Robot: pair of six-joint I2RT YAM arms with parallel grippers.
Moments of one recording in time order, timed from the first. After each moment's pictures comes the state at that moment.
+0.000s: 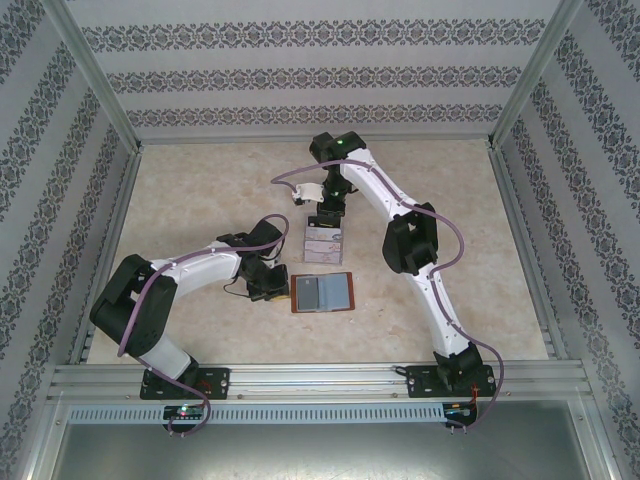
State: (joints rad) left arm -0.55 1.59 0.87 -0.62 0.37 -0.79; right arm 0.51 2.53 2.52 -1.54 -0.26 -0.96
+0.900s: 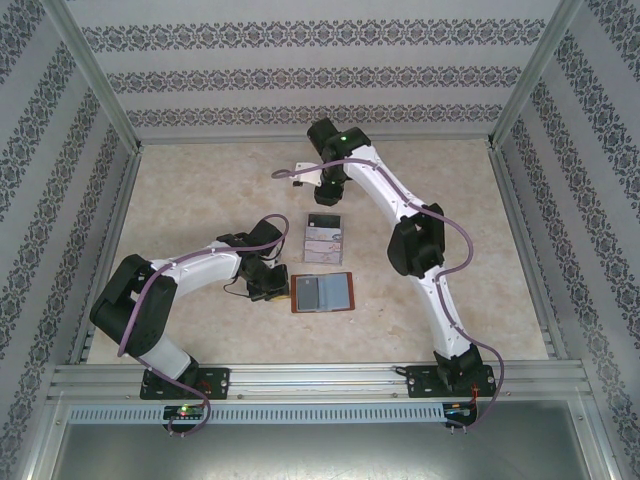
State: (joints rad) left arm -0.55 1.59 0.87 -0.62 0.37 -0.79; right arm 0.52 2.42 2.43 -1.28 -0.06 -0.81
